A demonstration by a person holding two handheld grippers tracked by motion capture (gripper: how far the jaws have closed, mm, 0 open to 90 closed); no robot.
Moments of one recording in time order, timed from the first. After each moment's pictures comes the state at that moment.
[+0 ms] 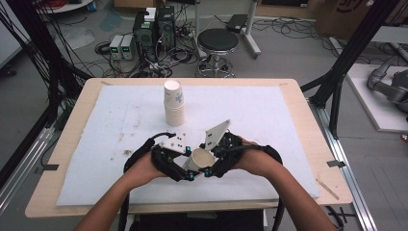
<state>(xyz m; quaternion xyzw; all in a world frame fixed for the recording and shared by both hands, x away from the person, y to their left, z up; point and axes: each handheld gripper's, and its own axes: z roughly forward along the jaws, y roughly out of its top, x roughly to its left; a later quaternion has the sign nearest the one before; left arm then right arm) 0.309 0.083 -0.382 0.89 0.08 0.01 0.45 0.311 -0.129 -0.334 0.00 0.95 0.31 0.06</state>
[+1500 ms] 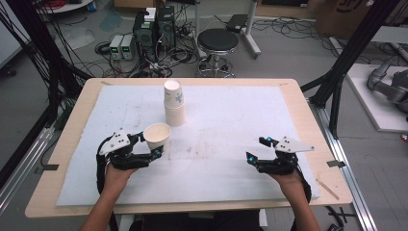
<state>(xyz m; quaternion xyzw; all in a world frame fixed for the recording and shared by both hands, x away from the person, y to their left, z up) 0.301 0.195 -0.419 0.72 0.28 0.18 0.61 0.296 -0.289 -0.414 0.32 0.78 0.50 0.20</state>
